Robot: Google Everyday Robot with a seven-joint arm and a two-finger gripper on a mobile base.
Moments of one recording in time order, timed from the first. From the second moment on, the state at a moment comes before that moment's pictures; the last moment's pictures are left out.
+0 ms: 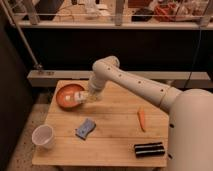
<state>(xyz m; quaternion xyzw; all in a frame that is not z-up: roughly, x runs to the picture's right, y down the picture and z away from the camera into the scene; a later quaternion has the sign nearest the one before) -0.083 0.039 0.827 -0.27 -0.21 0.00 0.94</state>
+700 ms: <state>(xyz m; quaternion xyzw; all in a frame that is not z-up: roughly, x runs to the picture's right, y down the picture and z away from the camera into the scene) -0.098 0.029 0.851 -0.27 -0.22 -0.01 0.94</state>
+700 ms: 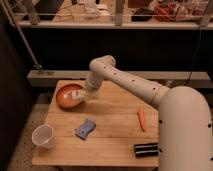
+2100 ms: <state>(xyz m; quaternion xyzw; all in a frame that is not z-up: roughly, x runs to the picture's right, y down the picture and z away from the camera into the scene) -0.125 0.023 0.888 -0.27 -0.25 -0.01 0.93</state>
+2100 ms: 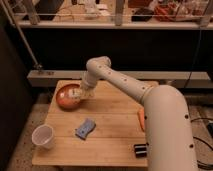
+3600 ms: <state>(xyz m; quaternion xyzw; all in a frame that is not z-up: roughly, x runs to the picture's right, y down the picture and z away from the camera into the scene) -0.138 0.024 0.906 -0.27 -0.26 -0.01 0.93</state>
